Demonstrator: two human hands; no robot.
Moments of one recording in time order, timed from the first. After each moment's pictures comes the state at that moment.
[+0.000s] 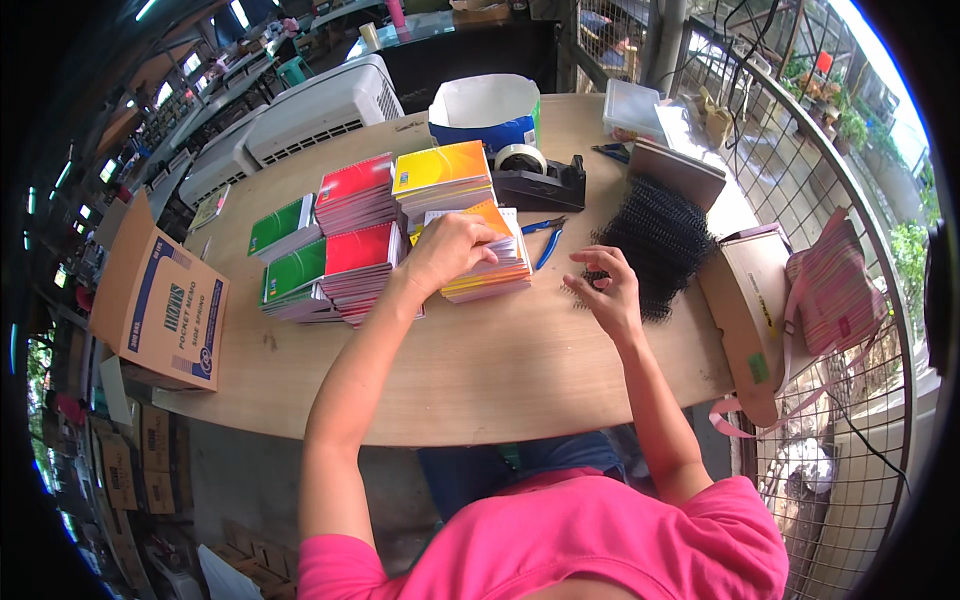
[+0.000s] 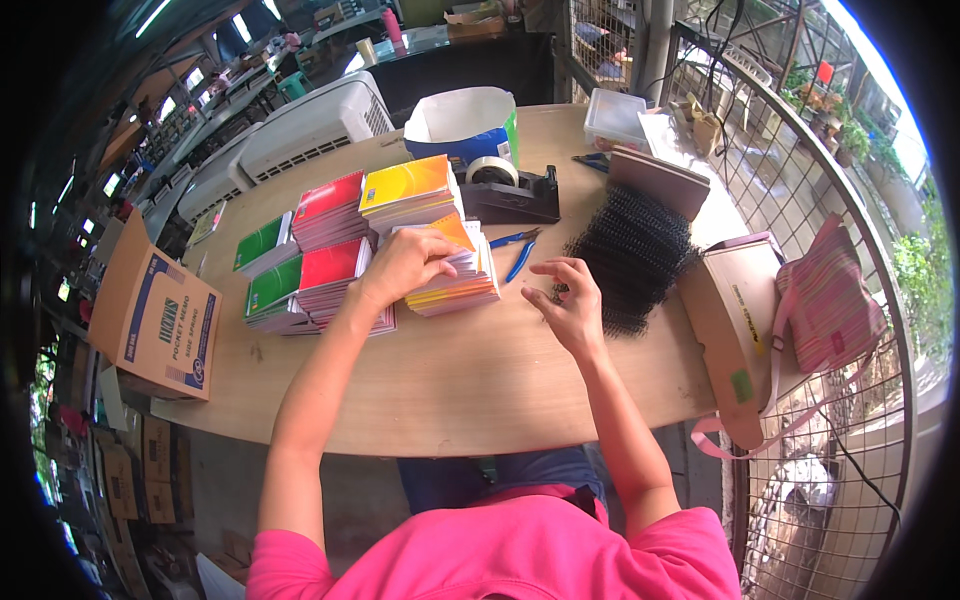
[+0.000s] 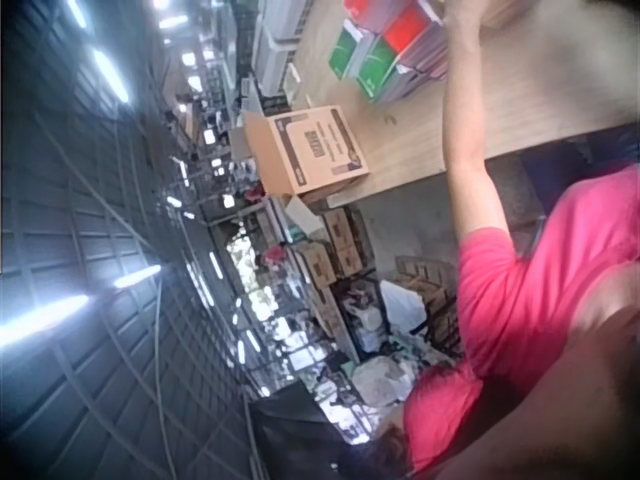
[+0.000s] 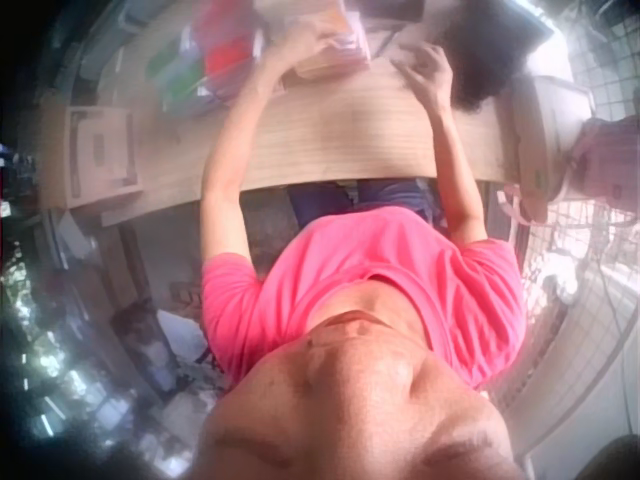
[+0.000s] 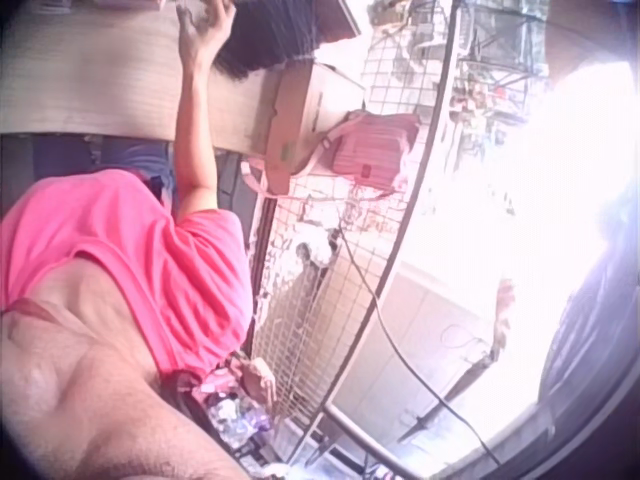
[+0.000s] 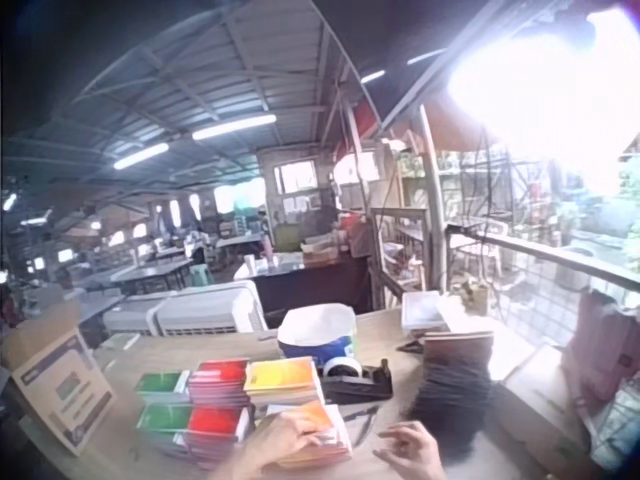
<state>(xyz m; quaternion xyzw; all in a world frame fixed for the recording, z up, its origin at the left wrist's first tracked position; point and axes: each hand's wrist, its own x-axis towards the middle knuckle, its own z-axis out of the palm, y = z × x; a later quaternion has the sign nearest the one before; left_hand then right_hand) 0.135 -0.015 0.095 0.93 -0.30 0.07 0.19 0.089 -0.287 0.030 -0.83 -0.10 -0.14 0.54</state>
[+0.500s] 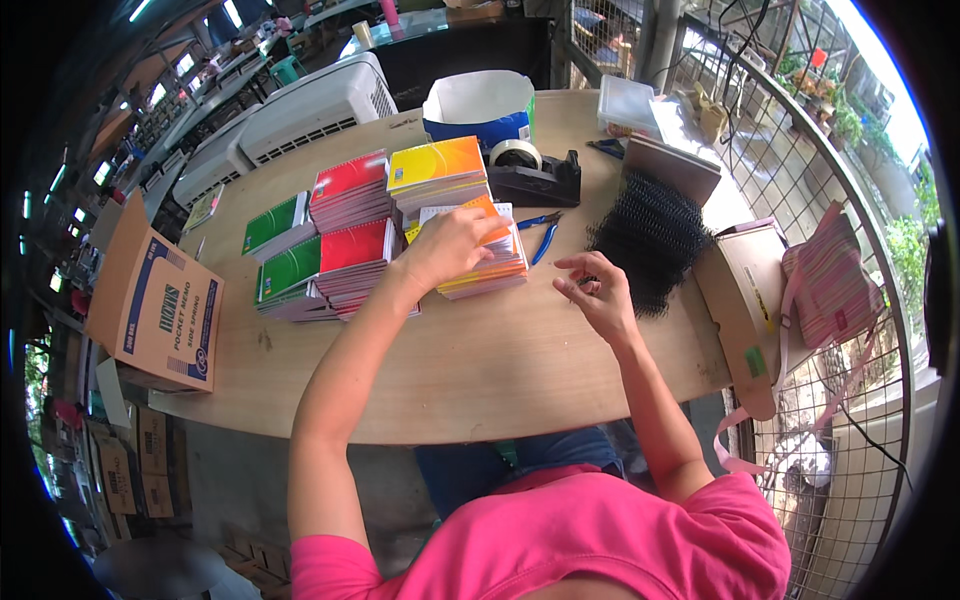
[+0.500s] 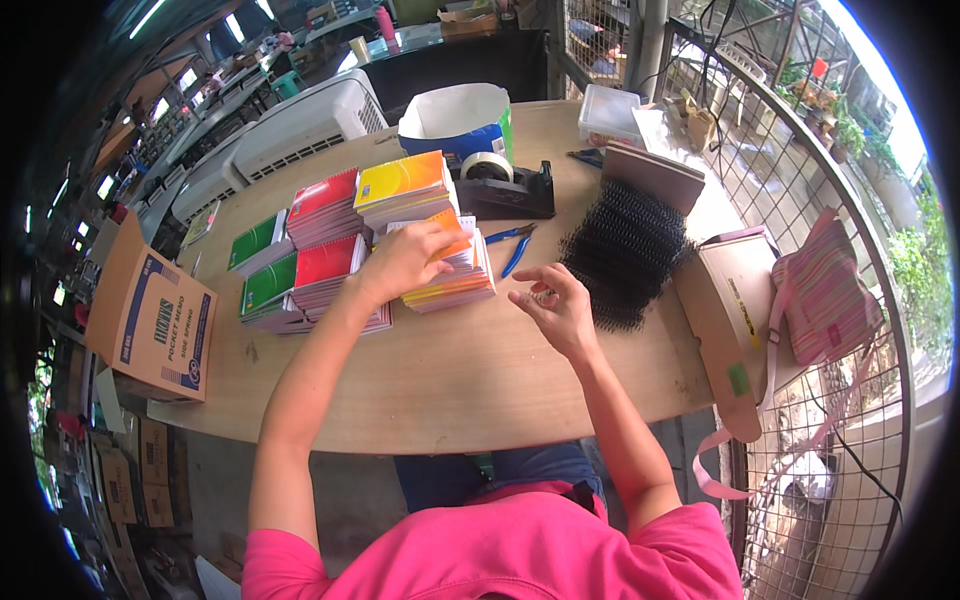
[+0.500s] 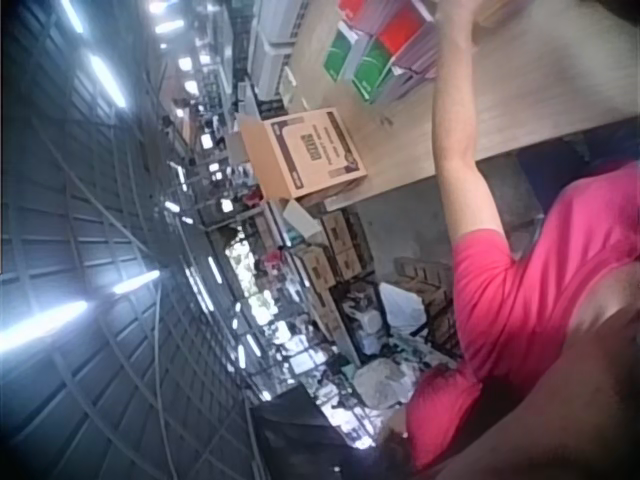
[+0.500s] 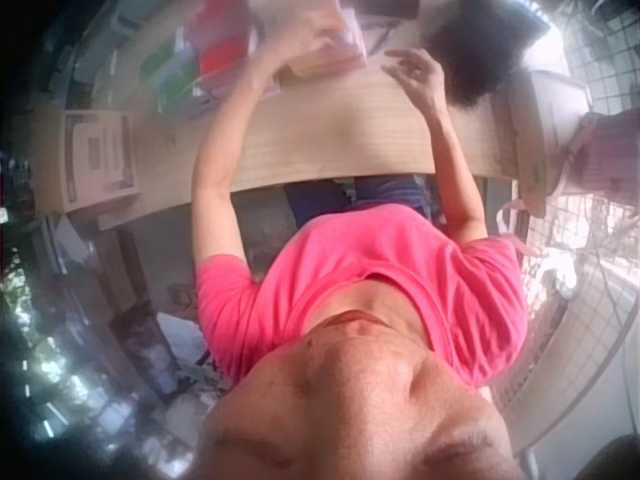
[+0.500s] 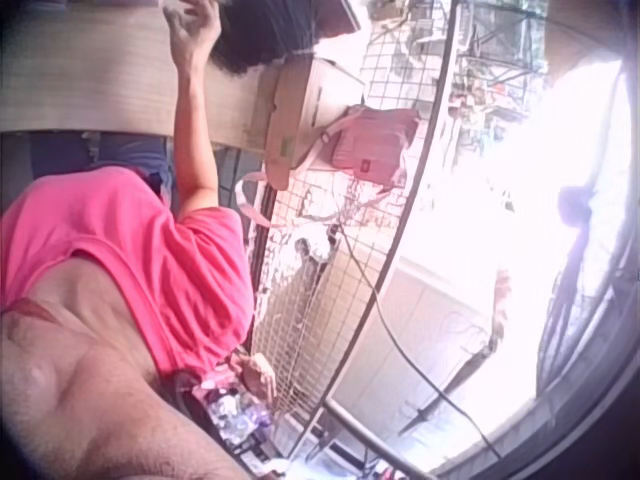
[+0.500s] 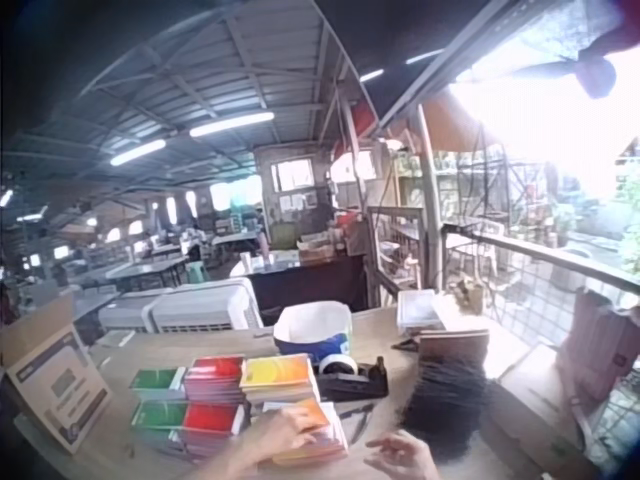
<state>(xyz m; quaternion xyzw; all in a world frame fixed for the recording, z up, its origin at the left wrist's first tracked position) 0.129 -0.025 0.105 0.92 -0.34 0.09 0.16 0.080 -0.285 0.031 -0.80 -0.13 -0.05 0.59</state>
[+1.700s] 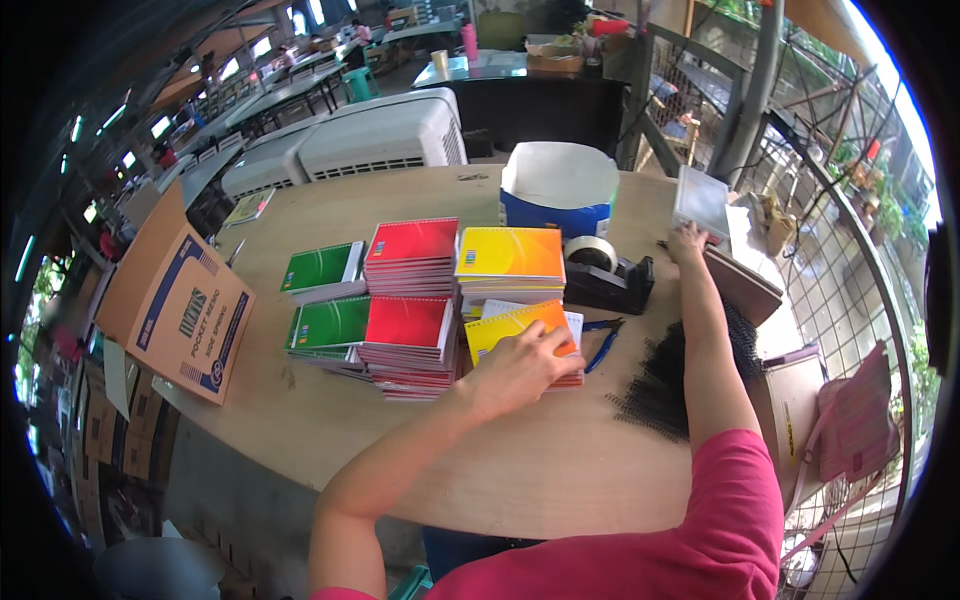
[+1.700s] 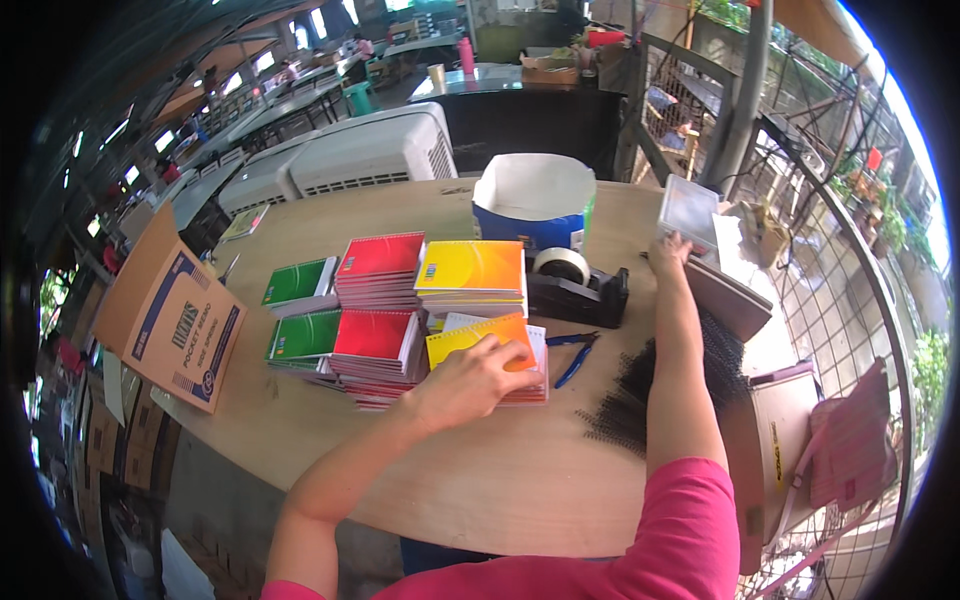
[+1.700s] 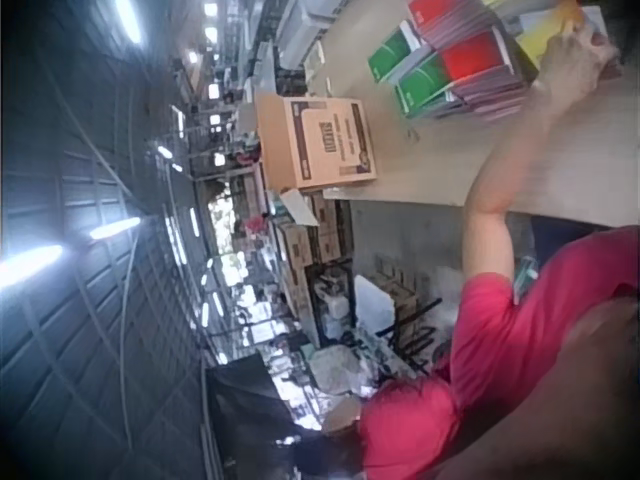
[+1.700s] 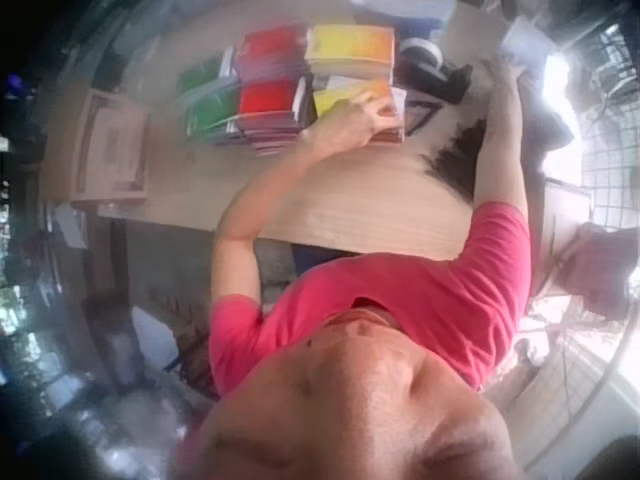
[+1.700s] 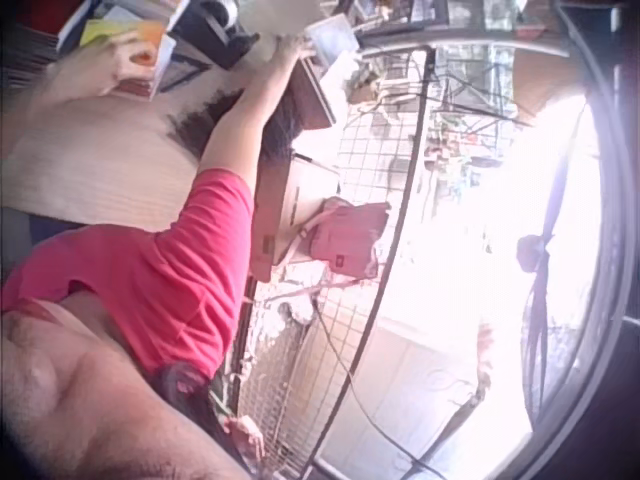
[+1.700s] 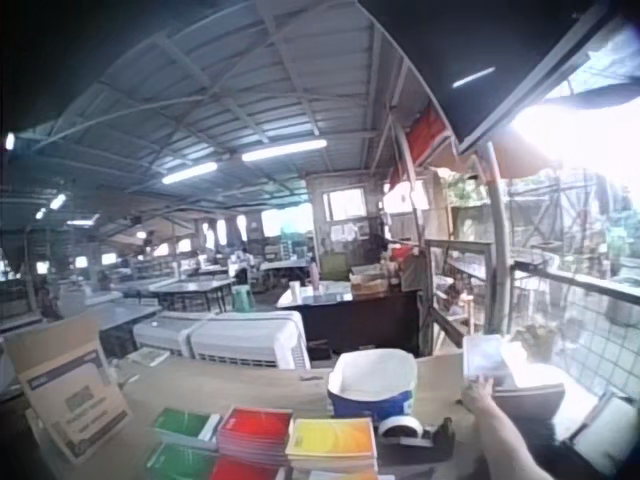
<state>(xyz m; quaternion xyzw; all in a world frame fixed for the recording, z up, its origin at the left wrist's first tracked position) 0.114 -0.020 0.086 0.94 -0.32 0.10 0.08 0.491 -0.327 -0.025 -0.99 -0.04 0.03 -0.15</state>
